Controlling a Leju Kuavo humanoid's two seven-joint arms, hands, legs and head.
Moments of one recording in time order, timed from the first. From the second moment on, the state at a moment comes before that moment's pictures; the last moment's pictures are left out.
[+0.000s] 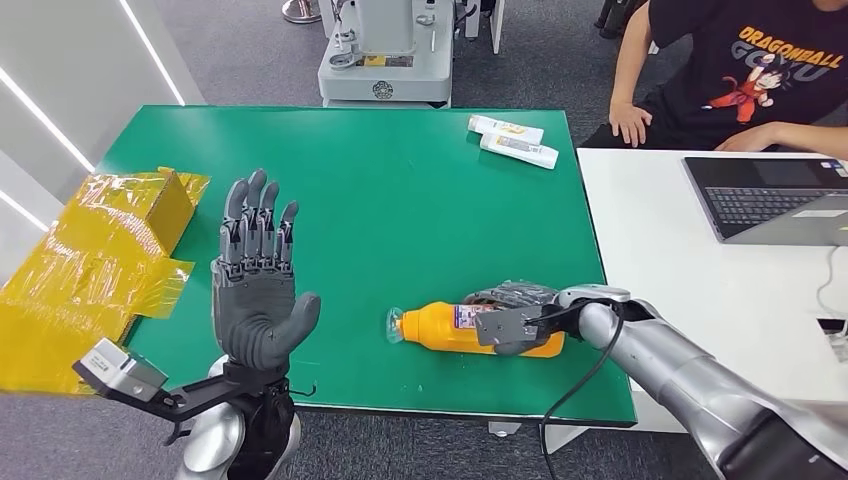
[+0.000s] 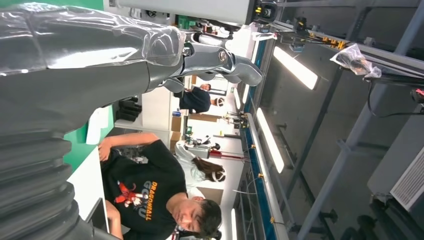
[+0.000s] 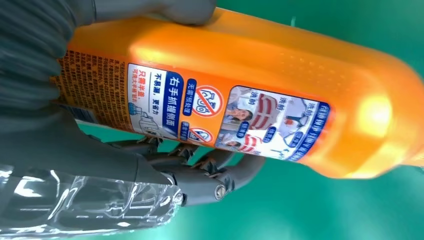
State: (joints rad) left arm -0.12 -0.14 -0.44 -1.63 0.15 0.10 -0.49; right arm -0.84 -0.30 1.11 -0.79 0.27 0.38 -0.50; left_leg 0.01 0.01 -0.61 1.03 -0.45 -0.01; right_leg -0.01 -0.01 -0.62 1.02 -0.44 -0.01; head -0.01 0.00
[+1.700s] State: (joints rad) left arm -0.29 -0.13 -0.44 -1.46 0.04 0.06 -0.38; right arm -0.50 -0.23 0.62 -1.47 0.38 -0.35 -0.61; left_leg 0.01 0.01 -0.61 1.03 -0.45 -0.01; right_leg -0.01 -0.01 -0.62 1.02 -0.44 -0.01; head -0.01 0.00
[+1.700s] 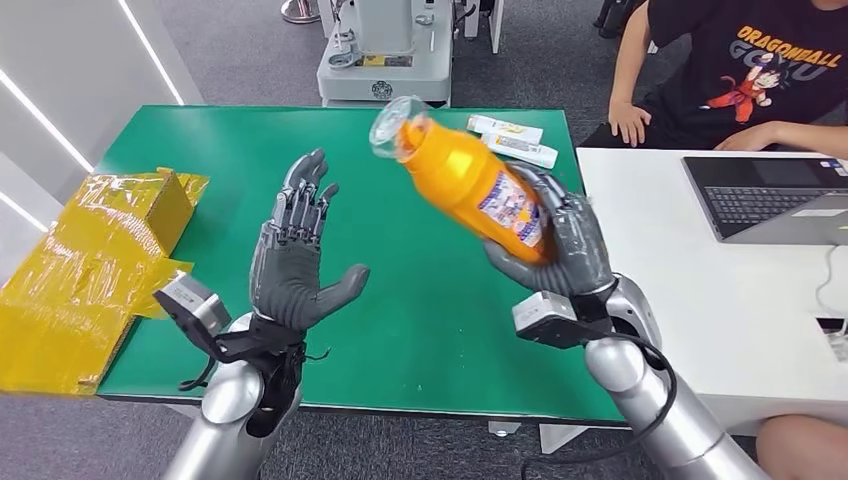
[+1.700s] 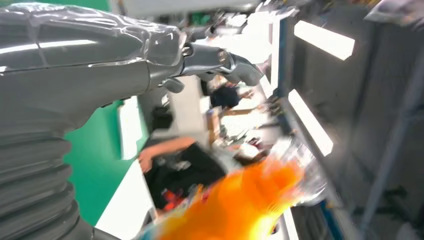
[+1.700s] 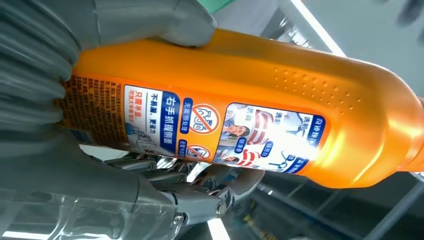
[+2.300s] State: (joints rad) left arm -0.35 -0.16 -0.45 -1.33 0.11 0.05 -0.35; right arm -0.63 -0.07 0.73 -1.31 0.39 -0.25 -0.58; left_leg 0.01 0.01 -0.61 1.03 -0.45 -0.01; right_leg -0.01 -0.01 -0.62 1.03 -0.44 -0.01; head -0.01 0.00
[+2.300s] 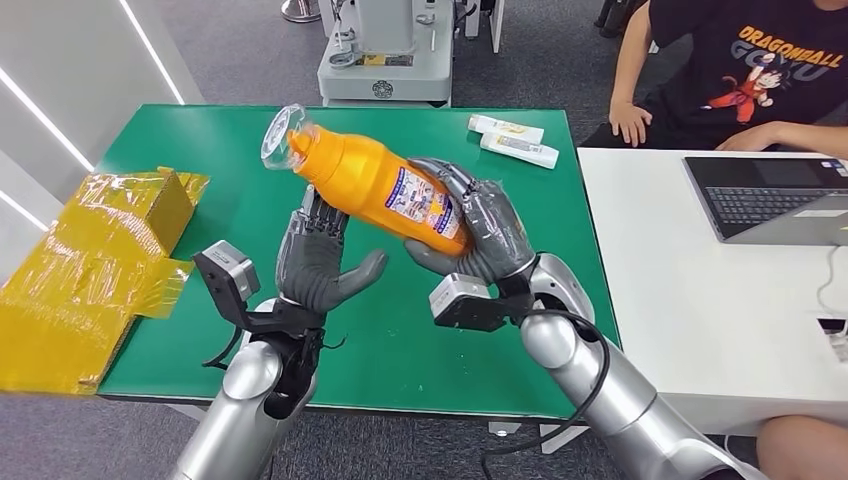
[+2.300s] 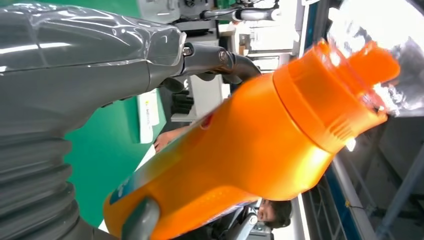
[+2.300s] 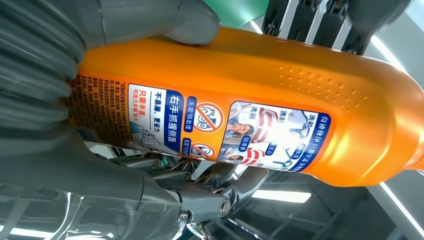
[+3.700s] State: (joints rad) left arm -0.34 -0.17 -0.45 -1.20 0.11 0.13 -0.37; right arm -0.57 0.01 0.75 -1.18 0.38 -0.17 -0.60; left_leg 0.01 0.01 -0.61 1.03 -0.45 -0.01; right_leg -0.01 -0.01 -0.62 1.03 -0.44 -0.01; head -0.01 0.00
